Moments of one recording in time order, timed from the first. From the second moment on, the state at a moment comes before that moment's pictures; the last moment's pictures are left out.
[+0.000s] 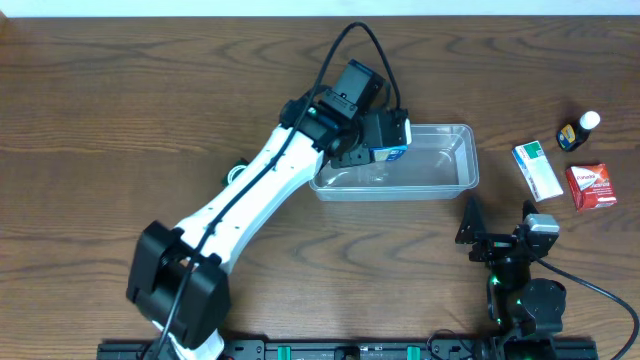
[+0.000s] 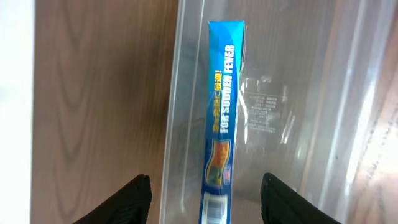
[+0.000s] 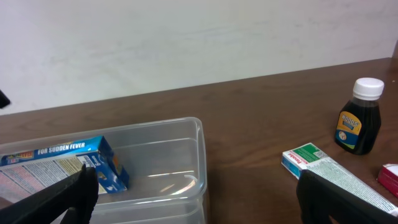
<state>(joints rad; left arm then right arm) -0.64 1.83 1.60 -0.82 0.05 0.85 0.06 0.01 0.01 -0.06 0.06 0.21</state>
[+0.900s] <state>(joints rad) -0.64 1.94 1.60 -0.65 0.09 0.82 0.06 0.01 0.01 -0.06 0.06 0.21</state>
